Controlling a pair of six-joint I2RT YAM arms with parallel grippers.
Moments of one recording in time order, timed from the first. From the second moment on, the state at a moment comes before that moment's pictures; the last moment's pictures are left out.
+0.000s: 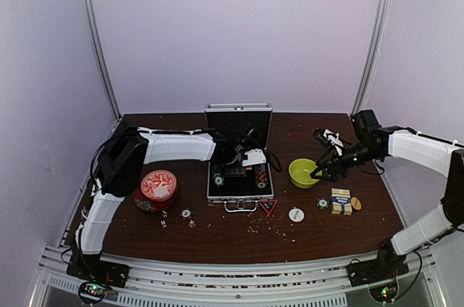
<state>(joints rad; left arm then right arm) -0.91 2.33 1.84 -0.46 -0.40 0.80 0.18 1.38 0.91 -0.56 -0.72 -0.58</state>
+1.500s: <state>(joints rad) -0.86 2.35 1.99 -0.50 -0.50 0.57 0.18 1.41 0.91 -0.56 -0.71 -0.58</state>
